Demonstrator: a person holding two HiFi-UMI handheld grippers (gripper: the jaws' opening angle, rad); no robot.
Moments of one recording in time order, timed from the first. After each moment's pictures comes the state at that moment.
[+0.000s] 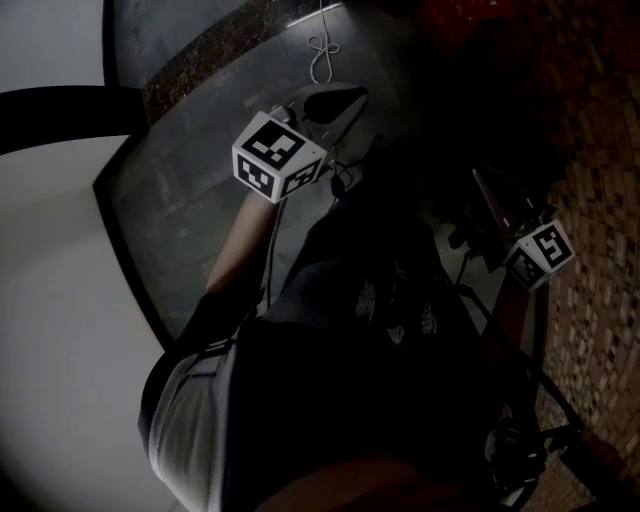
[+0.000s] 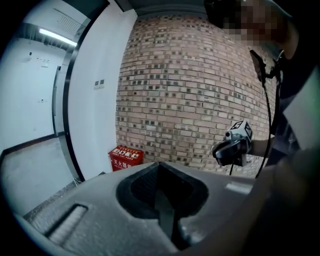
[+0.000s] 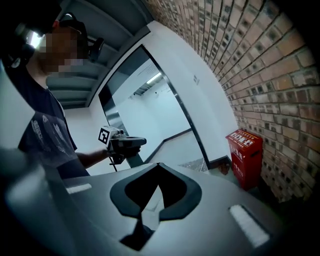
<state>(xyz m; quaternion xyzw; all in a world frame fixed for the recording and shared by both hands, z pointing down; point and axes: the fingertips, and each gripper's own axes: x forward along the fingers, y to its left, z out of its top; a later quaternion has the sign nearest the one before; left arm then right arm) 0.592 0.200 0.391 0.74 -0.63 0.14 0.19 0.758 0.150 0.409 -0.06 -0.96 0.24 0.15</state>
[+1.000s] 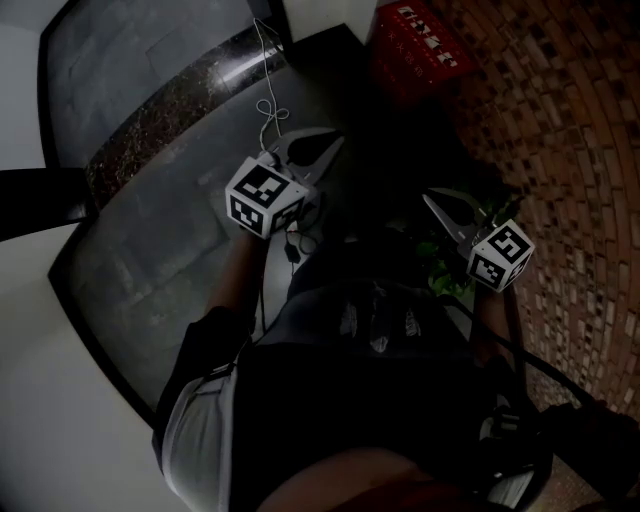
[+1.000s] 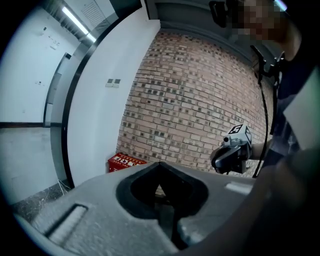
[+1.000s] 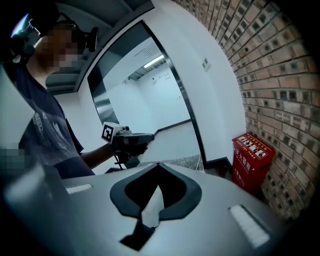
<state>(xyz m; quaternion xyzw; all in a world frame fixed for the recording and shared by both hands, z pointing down) 0.419 0.158 0.401 0.78 -0.59 0.04 0.19 0.563 0.142 0.401 -0.04 -0.95 0.20 0.23</state>
